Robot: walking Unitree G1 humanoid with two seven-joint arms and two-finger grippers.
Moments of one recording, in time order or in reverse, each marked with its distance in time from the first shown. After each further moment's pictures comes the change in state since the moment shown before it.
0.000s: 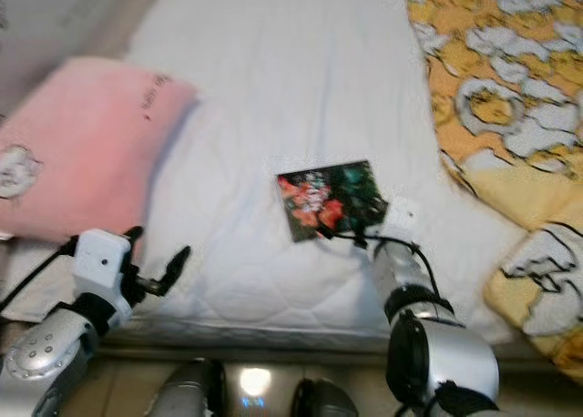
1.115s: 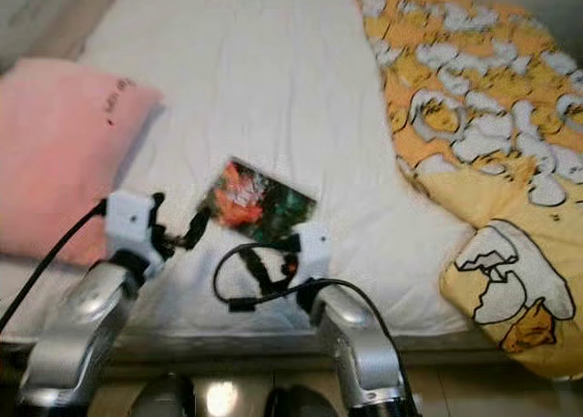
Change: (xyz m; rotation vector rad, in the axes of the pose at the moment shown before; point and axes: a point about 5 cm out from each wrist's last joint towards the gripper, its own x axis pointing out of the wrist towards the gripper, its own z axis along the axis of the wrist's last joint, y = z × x) left arm 0.064 -0.009 0.016 -0.097 -0.115 0.018; right arm -0.104 0.089 -0.038 -0.061 -0.109 0.786
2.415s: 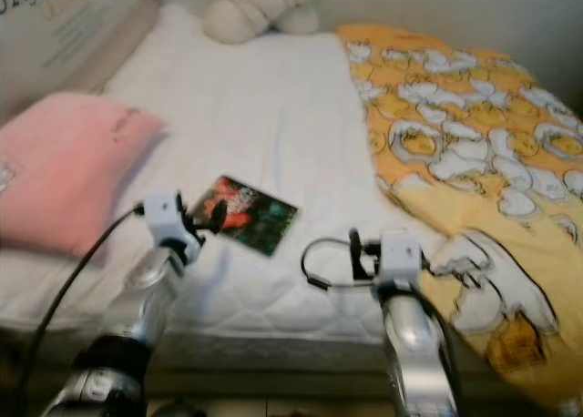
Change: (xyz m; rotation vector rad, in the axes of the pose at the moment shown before) left arm 0.058 -0.008 -0.059 -0.430 0.182 0.179; right arm -0.063 -0.084 0.004 -0.400 -0.184 -0.592
